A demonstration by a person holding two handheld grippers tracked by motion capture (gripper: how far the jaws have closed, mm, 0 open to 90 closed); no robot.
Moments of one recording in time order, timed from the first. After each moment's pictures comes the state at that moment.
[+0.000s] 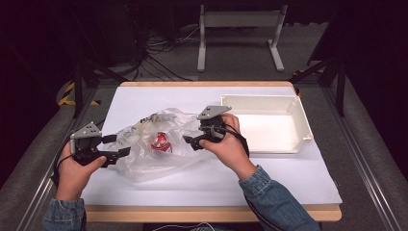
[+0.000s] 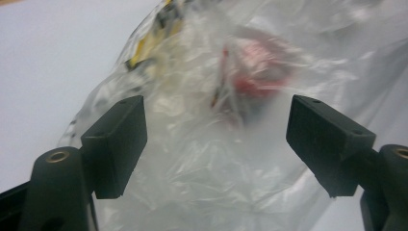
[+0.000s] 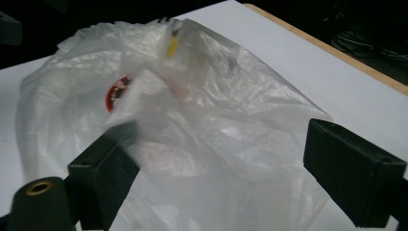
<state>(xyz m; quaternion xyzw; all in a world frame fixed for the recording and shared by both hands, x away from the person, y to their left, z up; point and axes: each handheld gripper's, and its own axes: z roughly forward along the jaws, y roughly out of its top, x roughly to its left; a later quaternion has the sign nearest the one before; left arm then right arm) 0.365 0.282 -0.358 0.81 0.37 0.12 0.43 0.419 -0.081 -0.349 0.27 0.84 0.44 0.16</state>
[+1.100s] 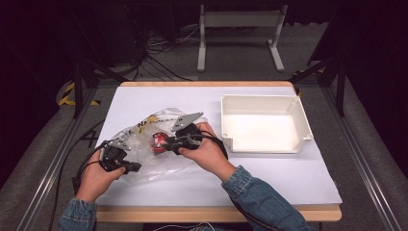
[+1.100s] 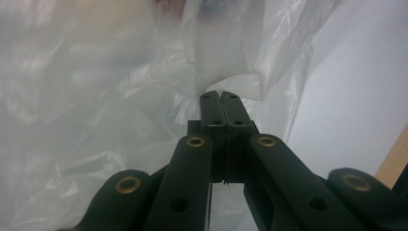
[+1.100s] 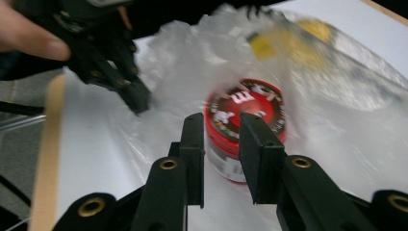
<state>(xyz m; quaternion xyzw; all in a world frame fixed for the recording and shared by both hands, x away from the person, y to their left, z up) 0.376 0.250 -0.417 0.89 0.37 0.01 0.28 0.414 -0.021 -0.367 0.18 0.88 0.44 0.07</state>
